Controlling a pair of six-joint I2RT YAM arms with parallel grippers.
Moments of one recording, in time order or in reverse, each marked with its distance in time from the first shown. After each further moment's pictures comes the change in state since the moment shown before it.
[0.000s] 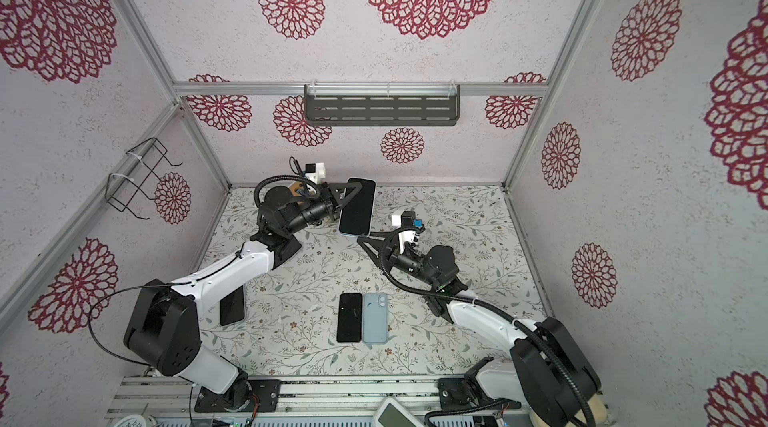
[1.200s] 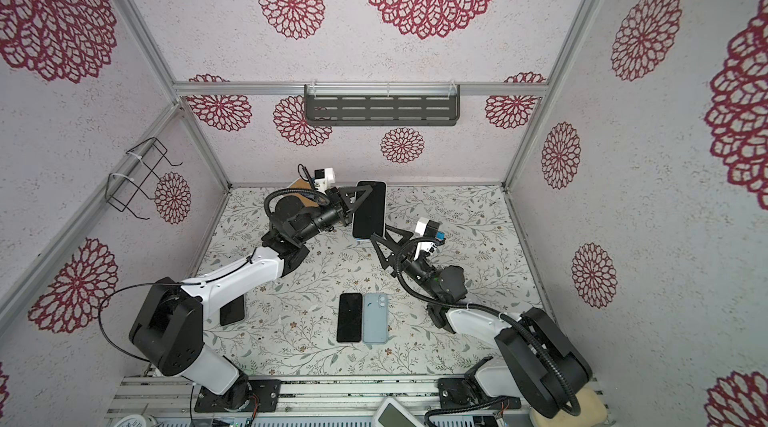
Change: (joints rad) left arm -0.088 0.016 -0.032 0.118 -0.105 -0.075; right arm -0.001 0.056 -0.166 0.422 0.221 0.091
